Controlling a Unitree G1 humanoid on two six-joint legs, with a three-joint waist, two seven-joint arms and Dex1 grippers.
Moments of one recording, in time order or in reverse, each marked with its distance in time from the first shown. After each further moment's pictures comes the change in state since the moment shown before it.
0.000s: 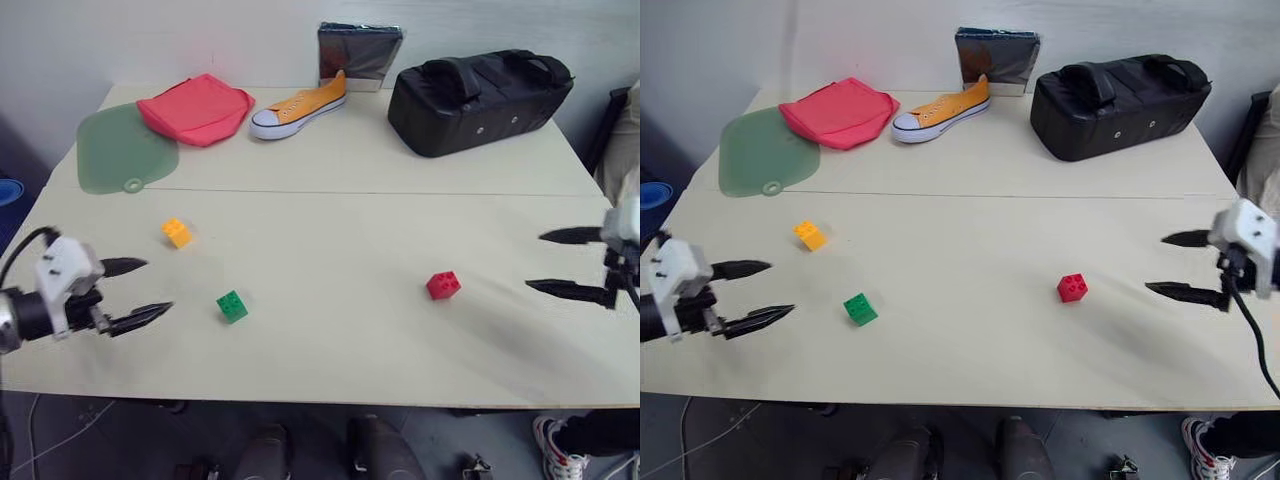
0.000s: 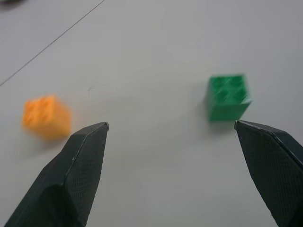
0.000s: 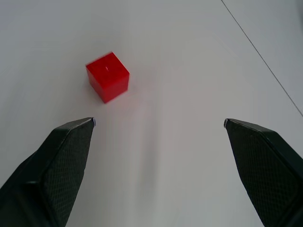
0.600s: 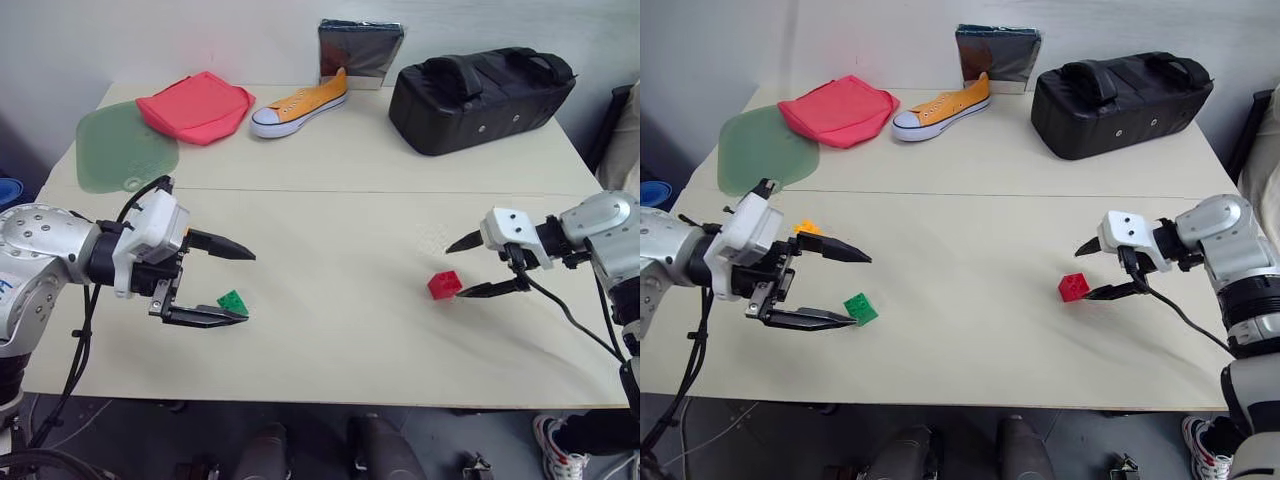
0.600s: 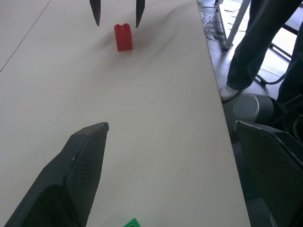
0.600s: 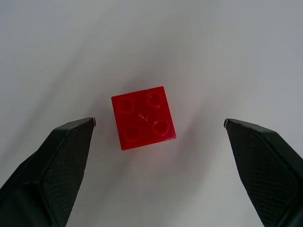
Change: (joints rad) left arm -0.472 0.033 -0.344 -0.081 -0.162 0.181 -0.223; right arm -0.434 0.190 0.570 0.392 -0.122 -0.287 0.072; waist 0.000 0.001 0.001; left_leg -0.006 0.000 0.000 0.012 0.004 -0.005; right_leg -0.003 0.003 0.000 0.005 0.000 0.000
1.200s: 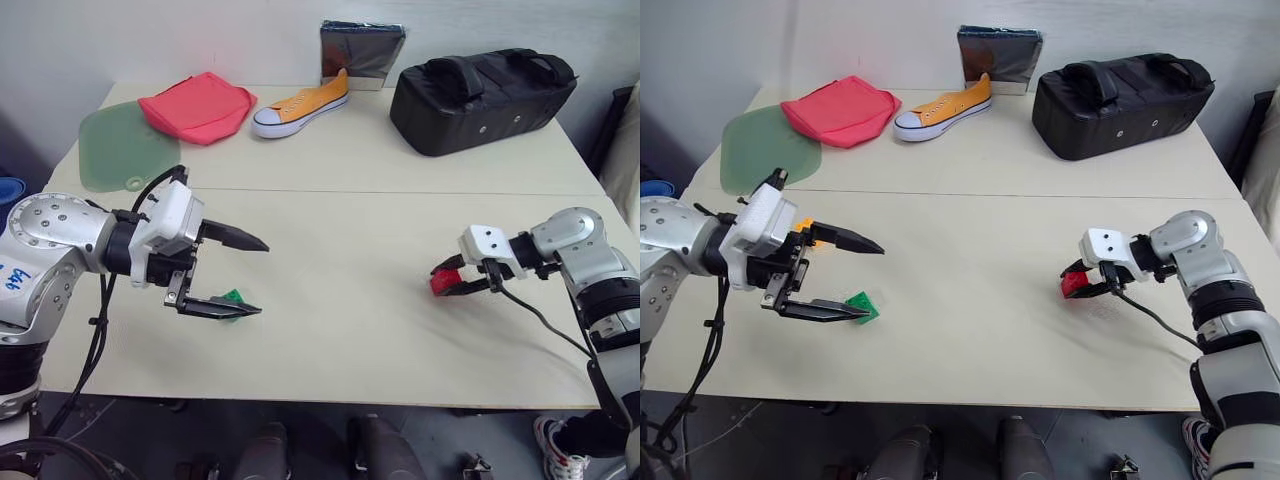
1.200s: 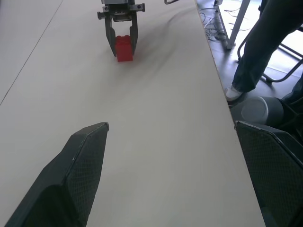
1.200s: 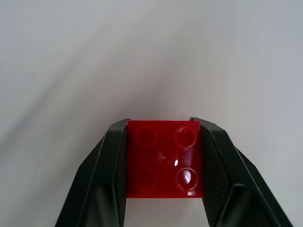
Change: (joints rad) left arm -0.078 -0.054 -0.042 0.012 0.037 -0.017 0.014; right arm 0.012 0.080 -0.007 0.117 -0.034 -0.133 0.001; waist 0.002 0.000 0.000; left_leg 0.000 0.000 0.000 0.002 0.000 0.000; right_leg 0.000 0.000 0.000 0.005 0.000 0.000
